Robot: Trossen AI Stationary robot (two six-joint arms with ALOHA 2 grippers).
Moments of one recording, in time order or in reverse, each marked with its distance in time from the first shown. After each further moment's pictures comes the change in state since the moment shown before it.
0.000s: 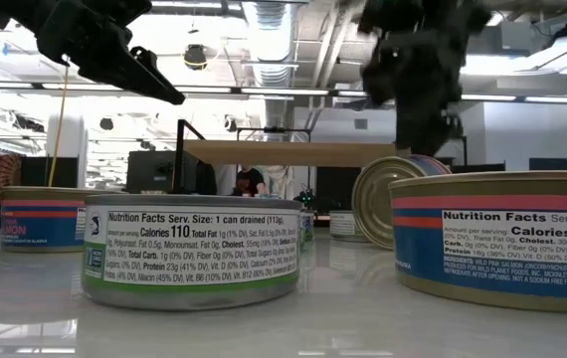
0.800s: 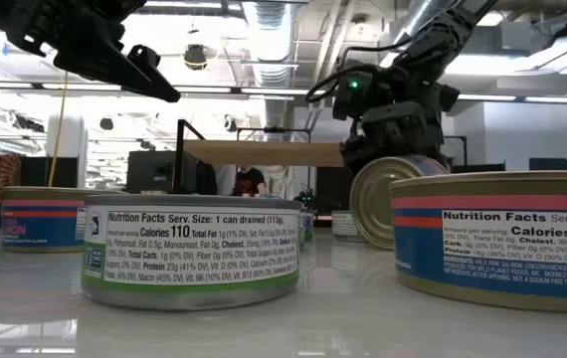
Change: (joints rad) left arm 0.000 0.000 0.000 -0.010 0.175 0.035; right arm -0.118 0.280 -0.119 0.298 -0.337 -0.076
